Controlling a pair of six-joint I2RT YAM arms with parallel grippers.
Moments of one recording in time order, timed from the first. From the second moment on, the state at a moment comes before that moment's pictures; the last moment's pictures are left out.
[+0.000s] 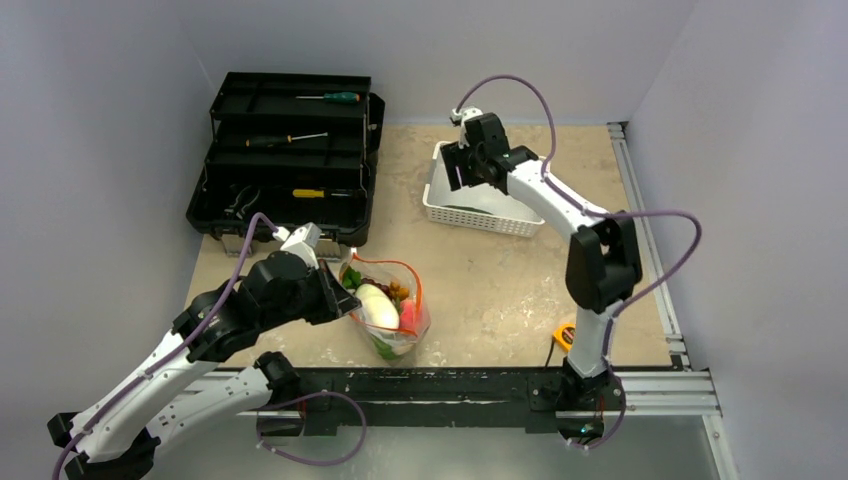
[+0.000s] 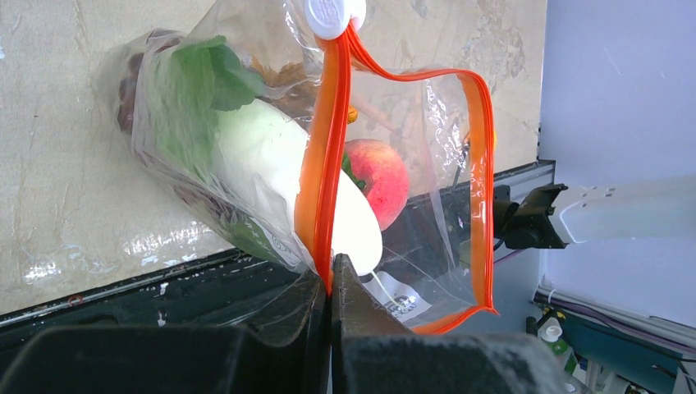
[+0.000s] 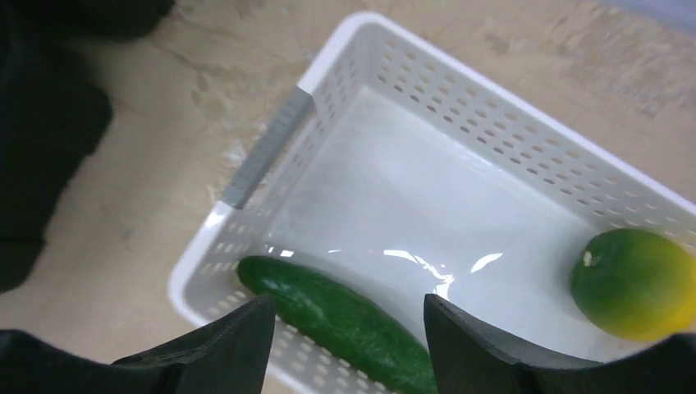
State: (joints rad) left arm -0.85 0.65 0.93 -0.96 -0.07 -0.99; right arm 0.49 1.83 1.60 -0.43 0.14 0.09
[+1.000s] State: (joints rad) left arm -0.85 0.67 0.93 -0.94 -0.06 -0.99; right arm 0.33 2.21 1.82 -0.69 -0.38 -0.32
